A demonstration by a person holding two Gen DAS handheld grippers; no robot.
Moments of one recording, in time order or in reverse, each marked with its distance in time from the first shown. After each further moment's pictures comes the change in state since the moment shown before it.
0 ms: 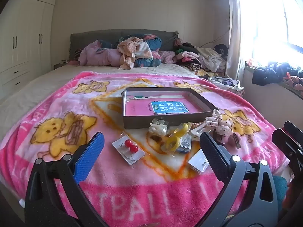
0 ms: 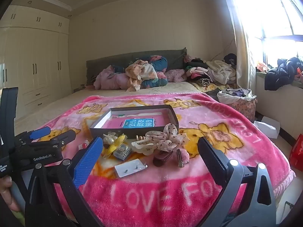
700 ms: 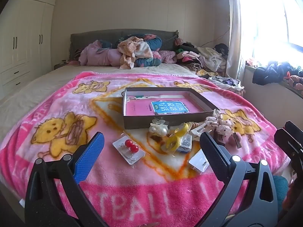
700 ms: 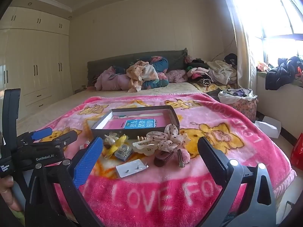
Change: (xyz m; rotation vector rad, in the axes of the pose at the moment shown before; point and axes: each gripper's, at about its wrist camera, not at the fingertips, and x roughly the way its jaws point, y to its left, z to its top) left arm 0.001 0.000 0.000 0.001 0.009 0.000; right arm -0.003 -0.001 0.000 0.008 -0.001 0.008
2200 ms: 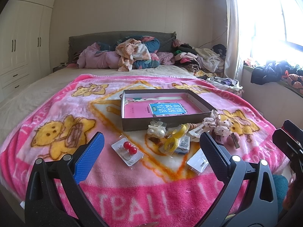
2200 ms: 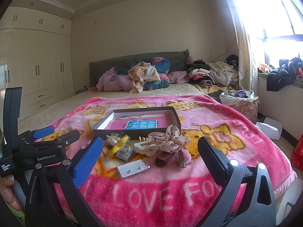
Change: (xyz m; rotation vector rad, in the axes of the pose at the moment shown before) left arm 0.000 0.000 0.000 0.004 -0.006 0.001; right arm -0.005 0.003 0.002 0.001 -0.011 0.015
